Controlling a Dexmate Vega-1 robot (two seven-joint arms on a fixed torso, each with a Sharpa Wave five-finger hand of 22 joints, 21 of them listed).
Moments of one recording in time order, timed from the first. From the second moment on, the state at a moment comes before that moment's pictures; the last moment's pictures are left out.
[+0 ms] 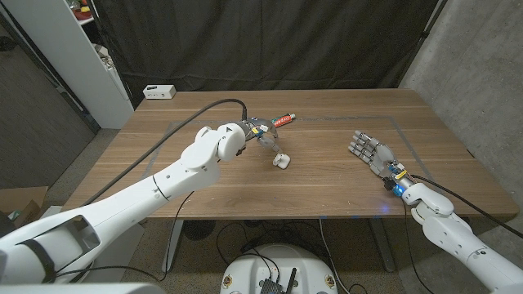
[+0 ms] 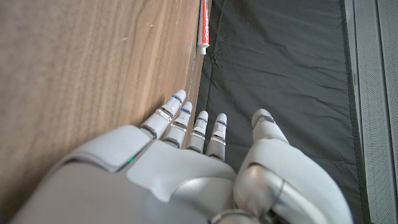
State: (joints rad) left arm 0.62 0.70 0.85 -2.05 0.84 0.54 -0.50; left_hand 0.72 0.03 0.04 -0.07 0.26 0.58 -0.12 0.20 0.19 0.19 -0.08 0.21 0.24 0.08 -0.04 0.18 0.18 0.07 0.12 0.21 0.19; right arm -1.13 -0.67 -0.24 -1.31 0.87 0.31 0.35; right_hand 0.39 0.16 0.36 -0.13 0.19 0.32 -0.15 0.20 0.20 0.27 -0.06 0.20 0.20 0.26 -0.04 0.20 0.19 0.34 0.05 0.19 0.17
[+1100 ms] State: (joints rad) left arm 0.60 0.64 0.90 -1.95 0.84 0.56 -0.46; left_hand 0.75 0.08 0.05 -0.07 0.27 0.49 -0.13 0.18 0.20 0.19 -0.07 0.23 0.24 0.08 -0.04 0.19 0.18 0.07 0.12 0.21 0.19; right arm -1.10 -0.67 -0.23 -1.26 0.89 0.30 0.40; right_hand 0.39 0.16 0.36 -0.13 0.19 0.32 -0.15 0.20 0.20 0.27 -0.07 0.20 0.20 0.26 -0.04 0.20 0.19 0.34 0.06 0.19 0.17
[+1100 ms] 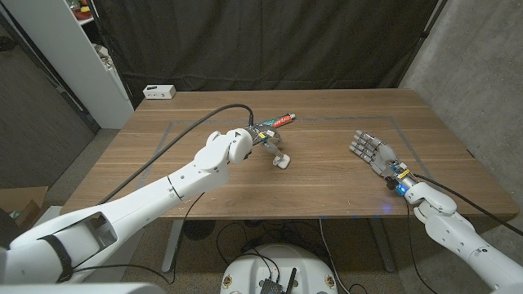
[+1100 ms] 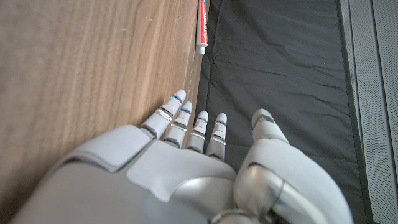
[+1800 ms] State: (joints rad) left arm 0.66 0.72 0.84 -2.03 0.73 0.64 -0.46; left_hand 0.65 -0.06 -0.10 -0.04 0.34 0.25 -0.17 0.17 0.20 0.13 -0.07 0.22 0.24 0.04 -0.03 0.19 0.19 0.06 0.12 0.21 0.19; right arm -1.10 -0.67 -0.23 -1.25 0.89 0.30 0.41; right_hand 0.39 0.16 0.36 -0.13 0.19 0.32 -0.15 0.20 0.20 0.27 -0.06 0.20 0.20 0.26 -0.04 0.21 0.19 0.34 0.06 0.19 0.17
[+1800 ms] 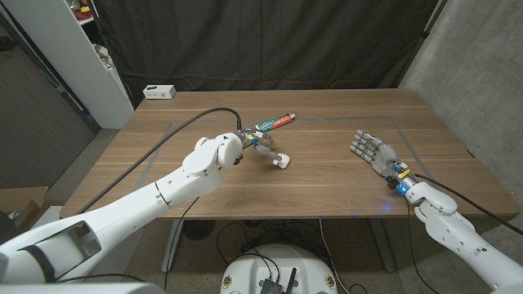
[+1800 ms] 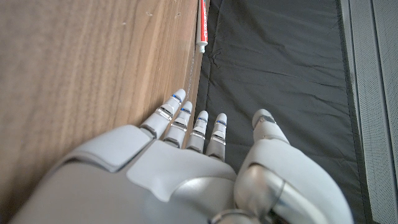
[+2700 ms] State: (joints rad) left arm 0.70 0.85 0.86 -1.92 0.68 0.32 -0.30; left_hand 0.77 0.08 -0.19 -0.03 0.59 -0.17 -0.21 0.18 0.18 -0.13 -0.03 0.20 0.27 -0.08 -0.01 0.19 0.19 0.04 0.11 0.21 0.19; right arm -1.09 -0.64 -0.24 -1.25 0.88 0.32 0.38; right_hand 0.39 0.16 0.36 -0.13 0.19 0.32 -0.15 0.20 0.20 0.27 -0.06 0.20 0.20 0.26 -0.04 0.21 0.19 0.34 0.07 0.19 0.17
